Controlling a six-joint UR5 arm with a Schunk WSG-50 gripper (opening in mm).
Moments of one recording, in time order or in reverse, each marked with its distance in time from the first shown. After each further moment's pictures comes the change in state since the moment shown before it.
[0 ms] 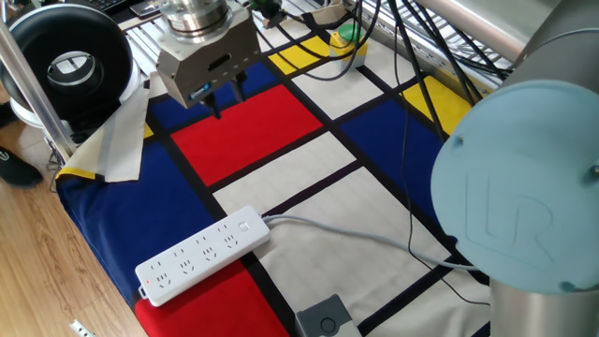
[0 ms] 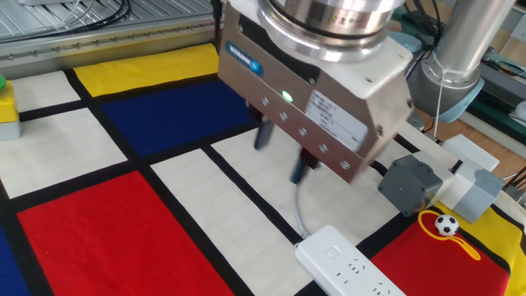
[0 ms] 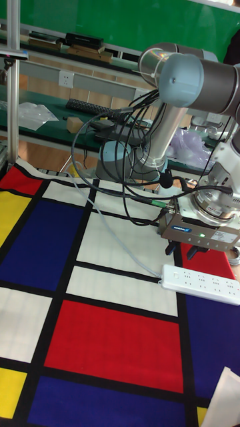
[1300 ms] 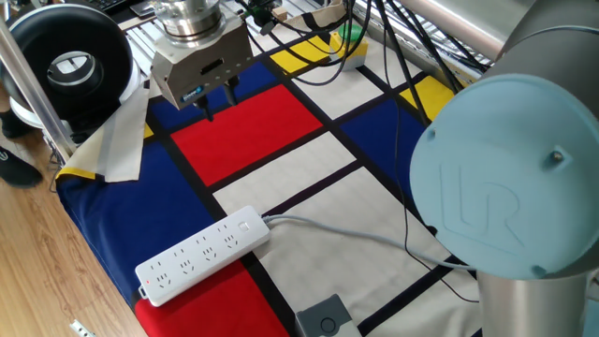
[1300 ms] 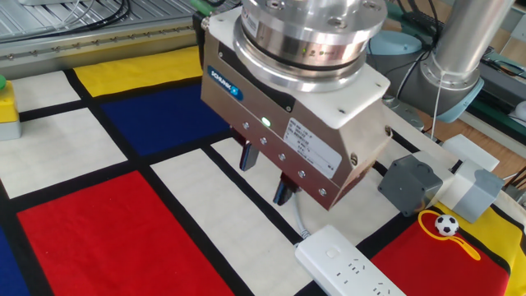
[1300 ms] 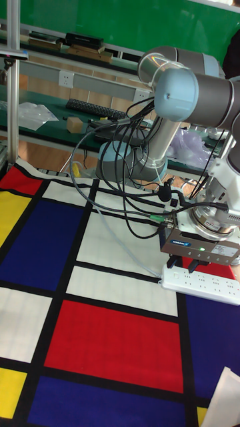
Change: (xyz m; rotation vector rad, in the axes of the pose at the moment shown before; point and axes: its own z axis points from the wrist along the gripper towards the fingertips) arm -0.022 -0.002 0.014 -0.001 -0.009 0.016
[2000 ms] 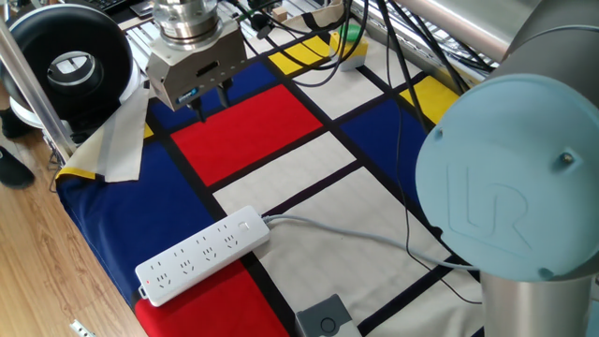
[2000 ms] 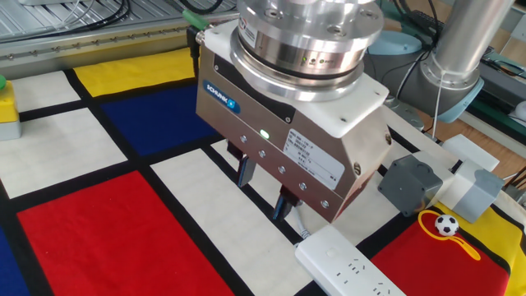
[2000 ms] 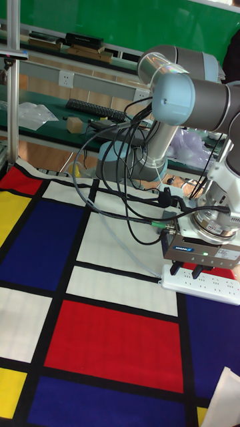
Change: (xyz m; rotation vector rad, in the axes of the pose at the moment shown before) arm -0.012 0.009 0.004 -0.028 -0.043 -0.032
